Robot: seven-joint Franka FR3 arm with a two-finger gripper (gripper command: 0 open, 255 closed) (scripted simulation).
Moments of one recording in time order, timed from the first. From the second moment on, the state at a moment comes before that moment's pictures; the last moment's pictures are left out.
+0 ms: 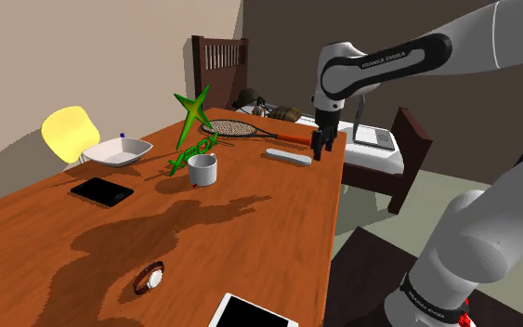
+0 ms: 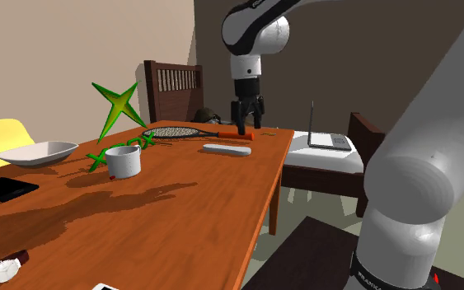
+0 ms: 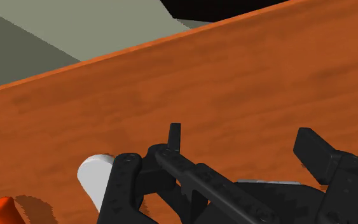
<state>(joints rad) -0.05 -0.35 -0.17 -2.32 -0.12 1.91 -0.23</state>
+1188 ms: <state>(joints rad) -0.13 0.34 -0.26 -1.75 0.06 2.07 -0.70</state>
